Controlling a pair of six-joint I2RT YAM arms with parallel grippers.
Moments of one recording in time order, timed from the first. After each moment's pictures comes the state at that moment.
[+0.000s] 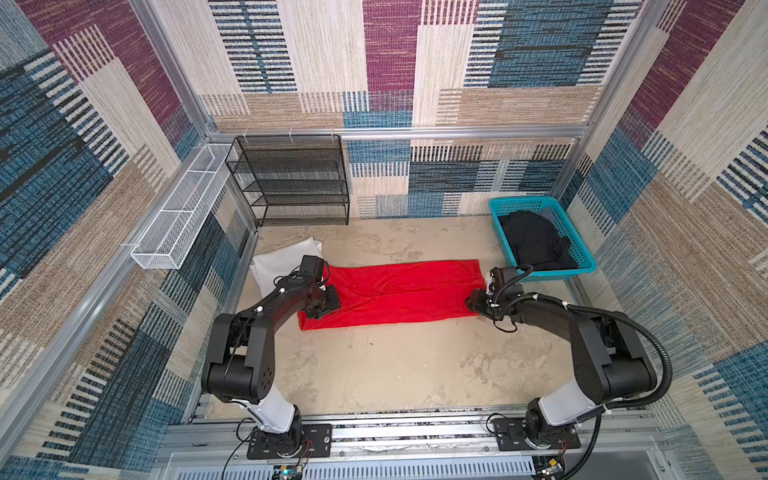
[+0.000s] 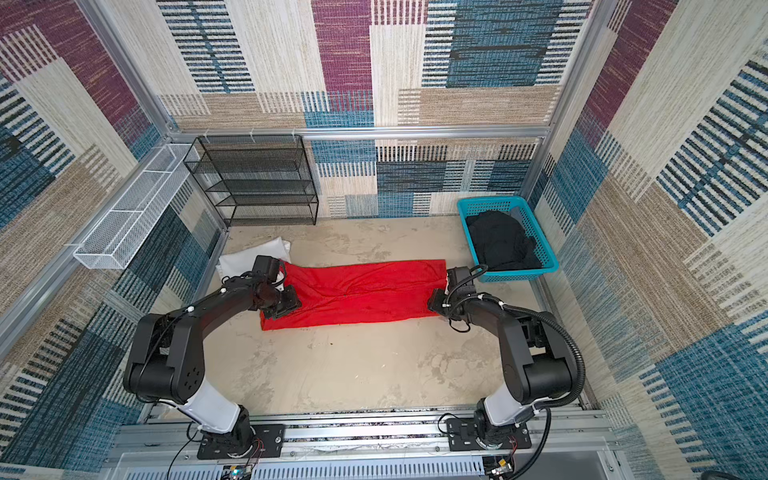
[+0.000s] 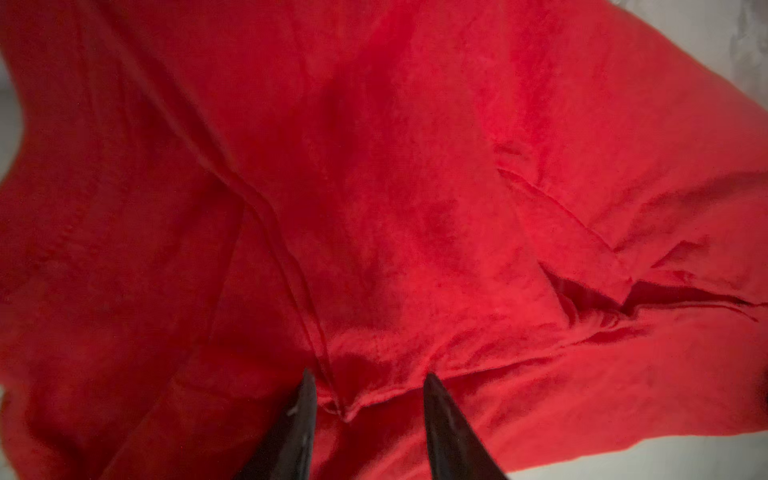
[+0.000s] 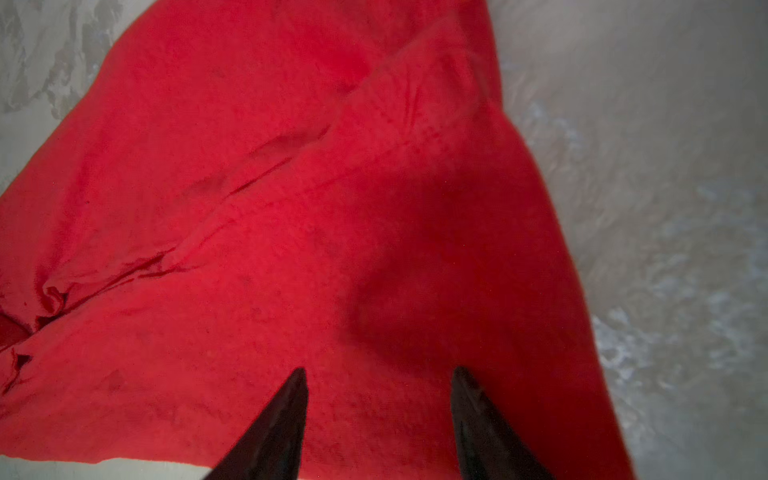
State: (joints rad) left arm -0.15 1.65 1.00 -0.55 0.16 -0.52; right arm 0.16 1.57 0.74 -0.17 -0.19 0.53
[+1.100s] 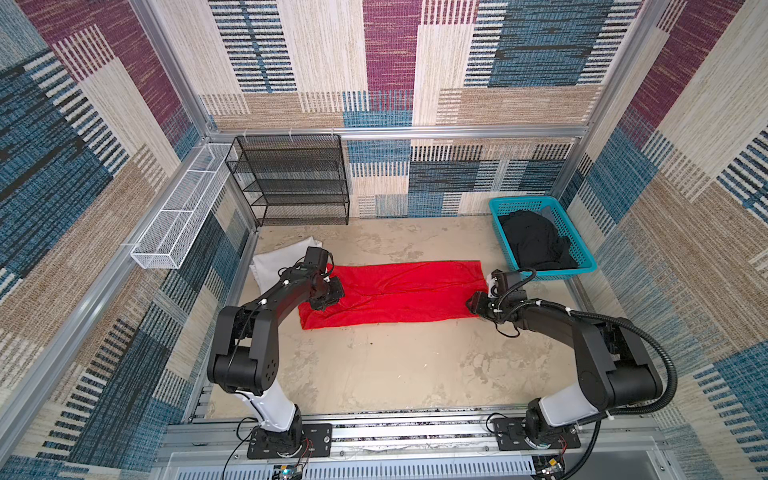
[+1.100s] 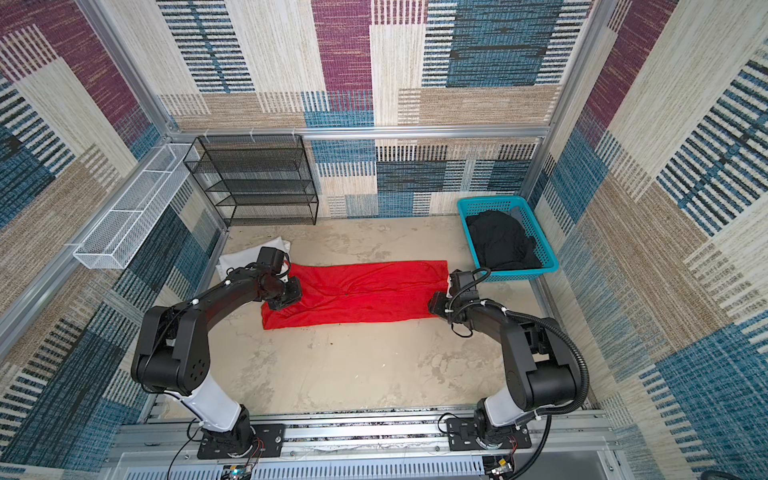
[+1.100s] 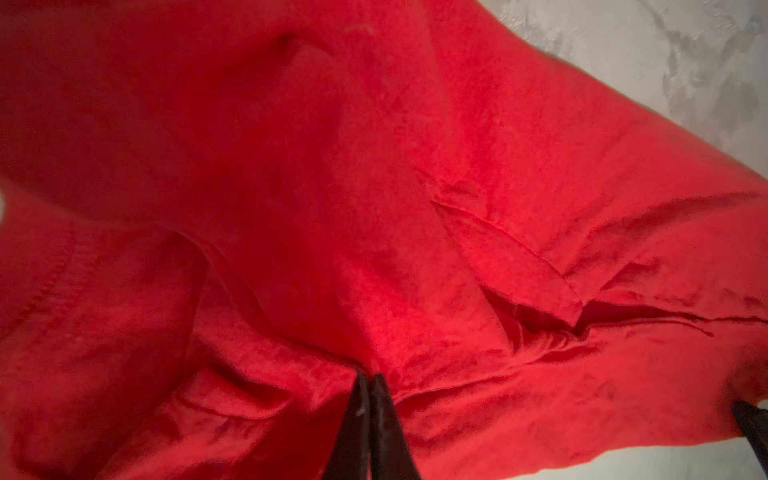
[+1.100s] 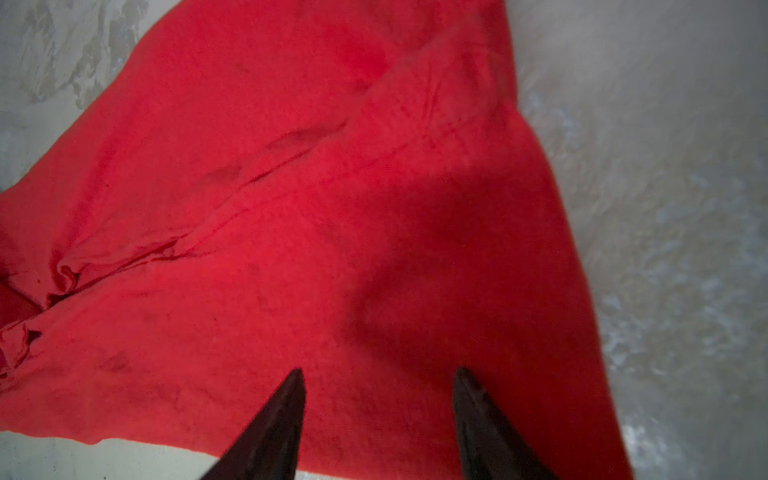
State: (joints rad) left arm -0.16 1.70 1.10 -0.56 0.16 -0.52; right arm 0.15 1.53 0.68 -0.11 -0.22 0.51
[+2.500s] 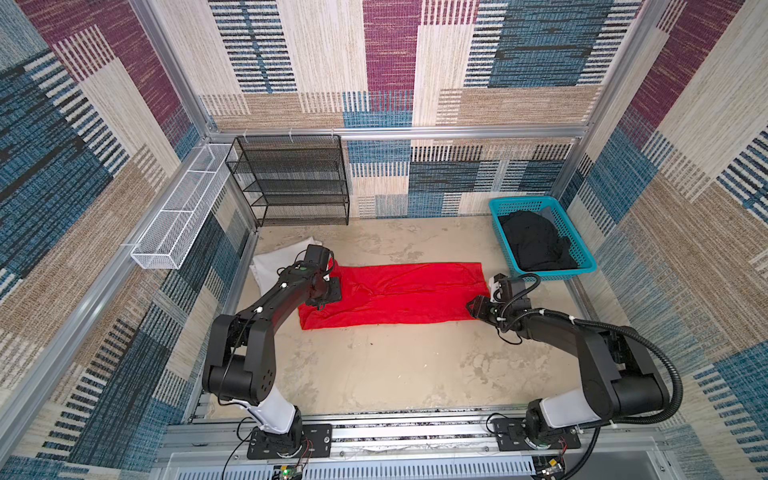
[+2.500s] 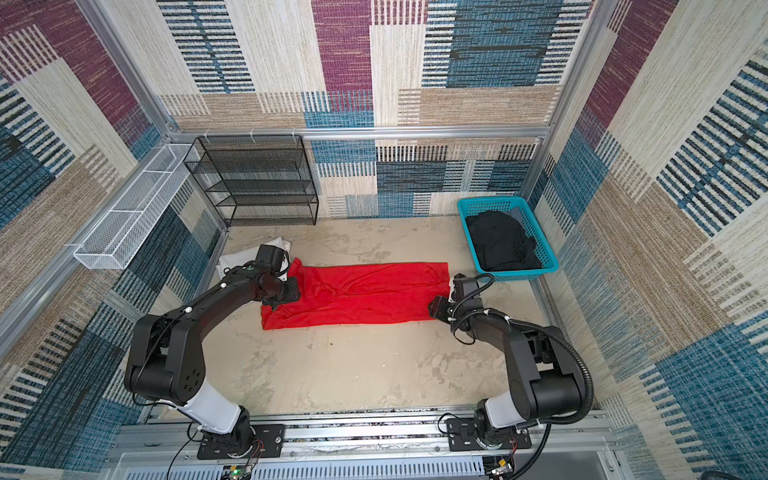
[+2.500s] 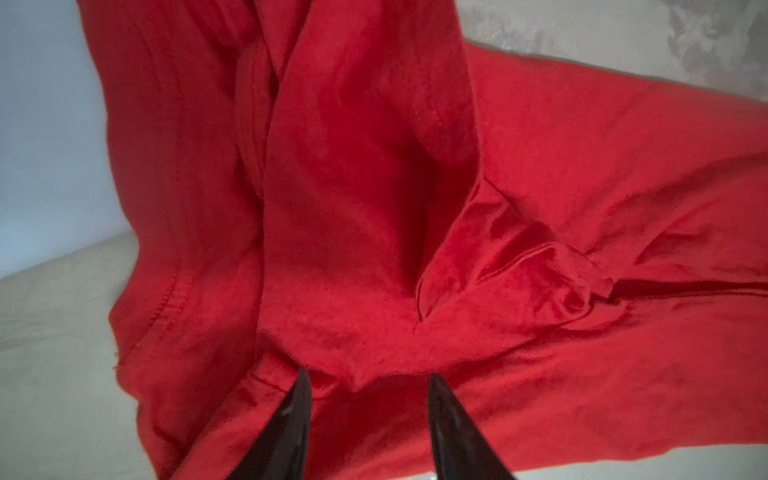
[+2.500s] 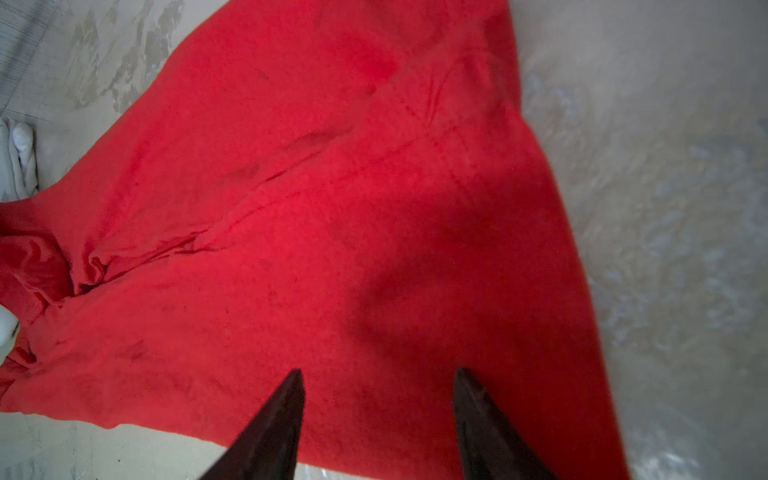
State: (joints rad) left arm -0.18 1.64 1.10 -0.59 0.04 -0.36; right arm 0.13 1.48 0.59 -0.02 -0.24 0.52
